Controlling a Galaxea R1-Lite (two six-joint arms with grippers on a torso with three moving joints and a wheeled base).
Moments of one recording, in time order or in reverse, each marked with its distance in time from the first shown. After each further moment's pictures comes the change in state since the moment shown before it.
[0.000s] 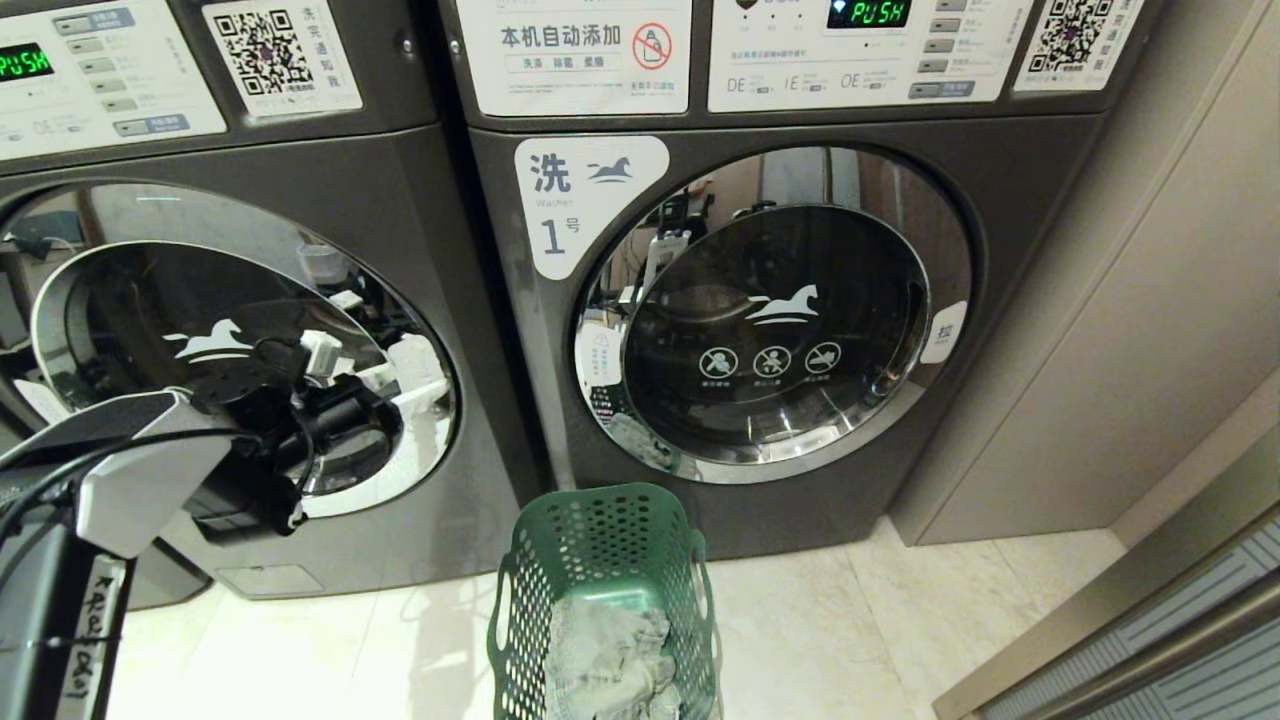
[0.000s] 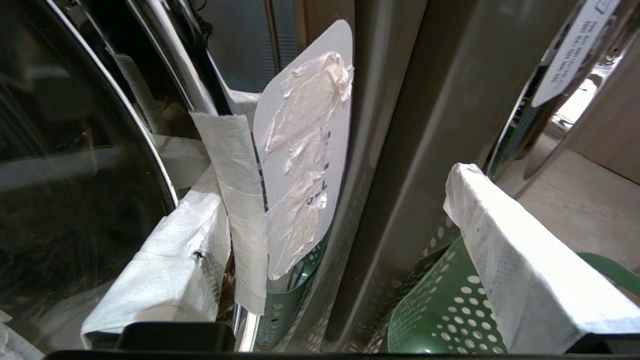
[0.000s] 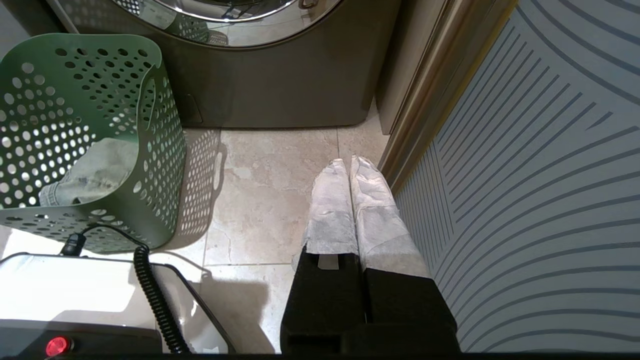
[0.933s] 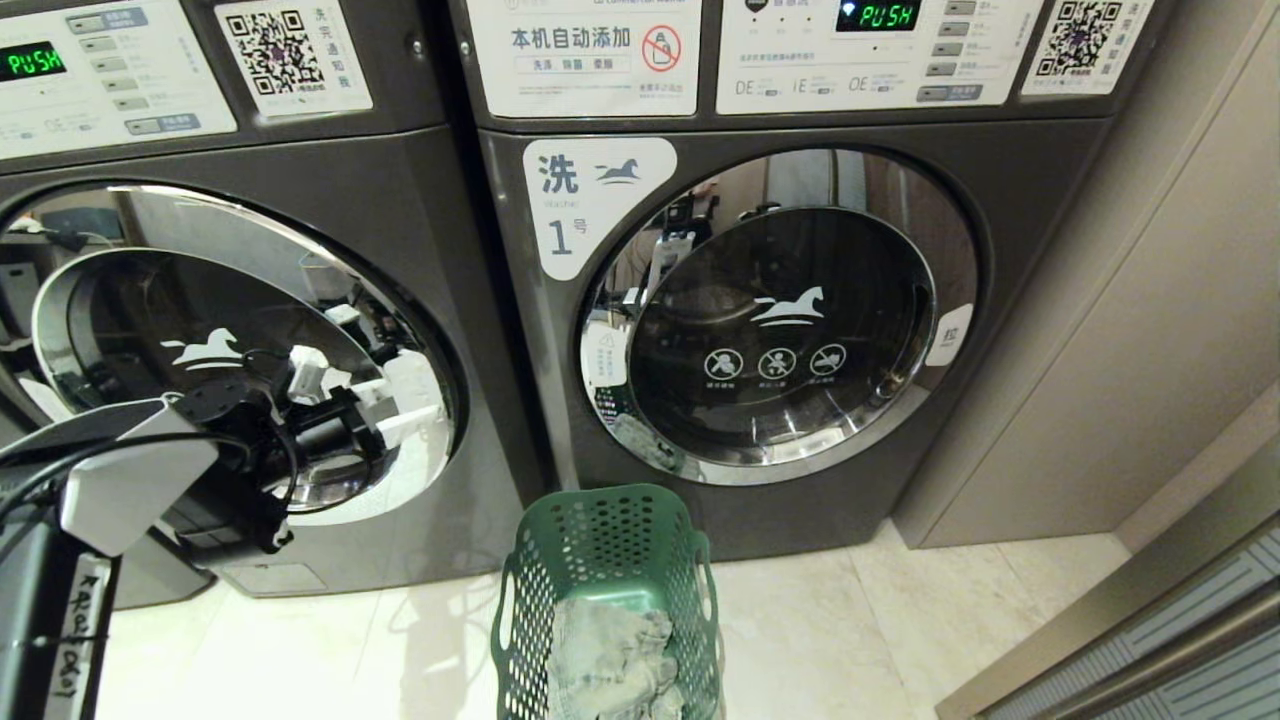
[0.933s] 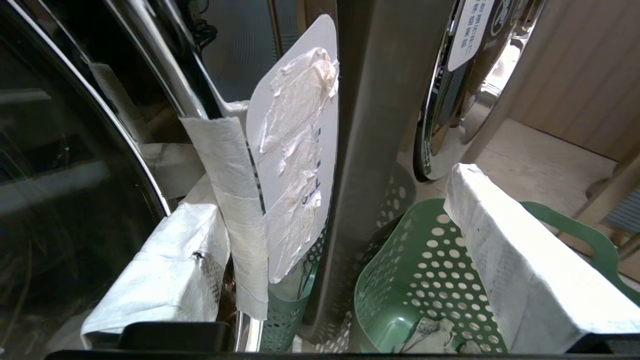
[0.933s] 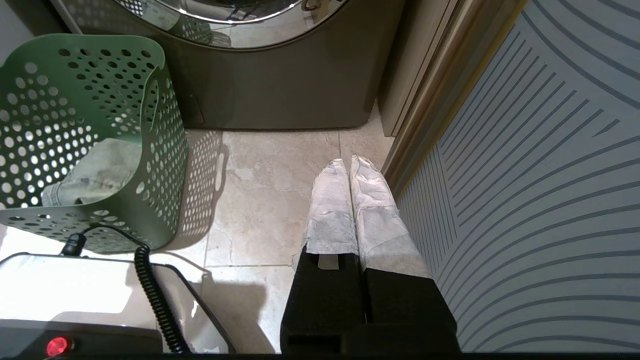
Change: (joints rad) left arm 0.000 -0.017 0.121 -0.133 -0.205 -0.010; right arm 0.000 0.000 0.000 0.001 0.000 0.000
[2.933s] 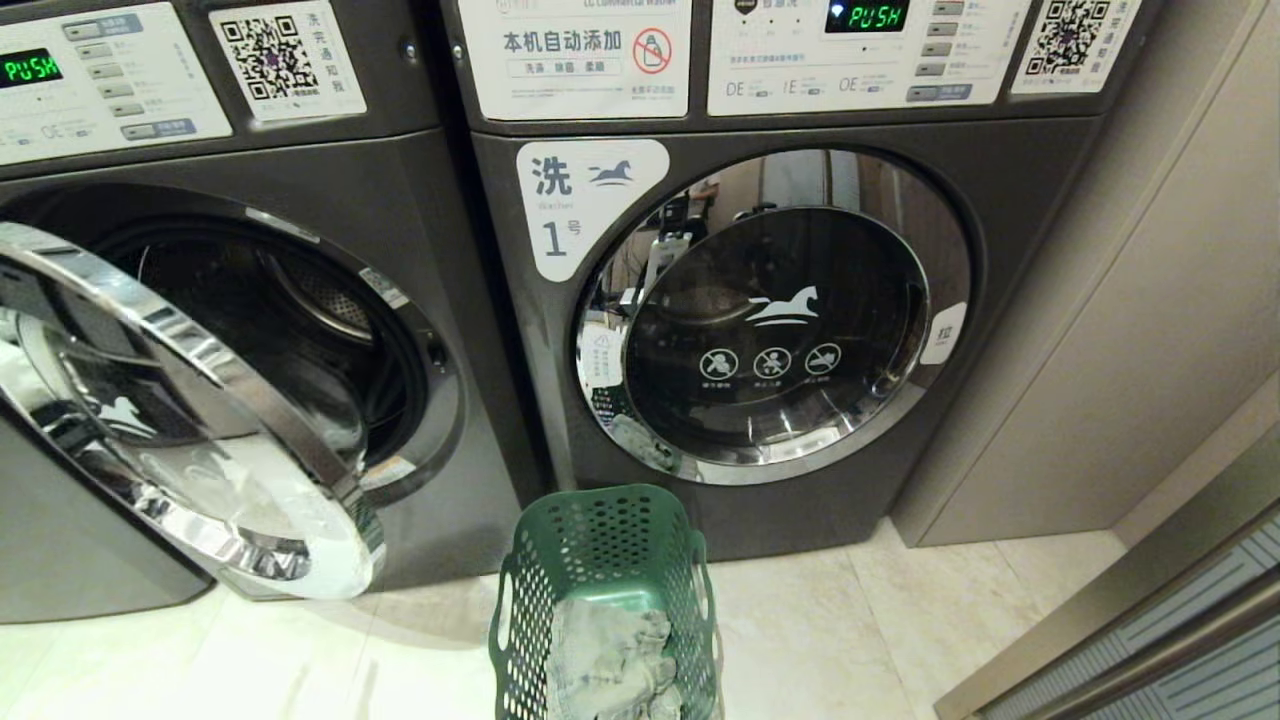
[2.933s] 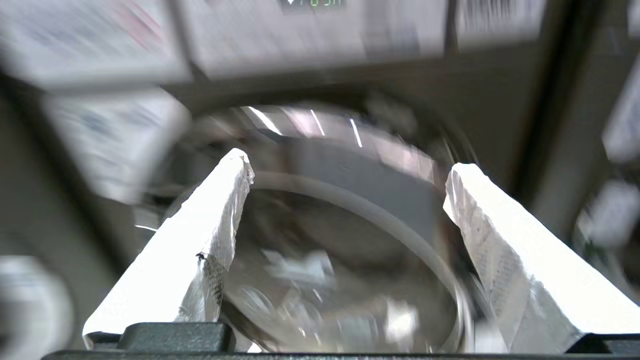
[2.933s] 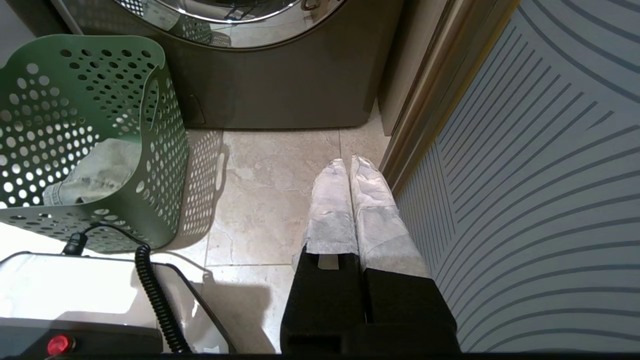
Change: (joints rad) left arm 1.078 -1.146 0.727 -0.048 0.136 -0.366; right arm 0.000 0.000 0.000 -0.001 0.000 -0.001
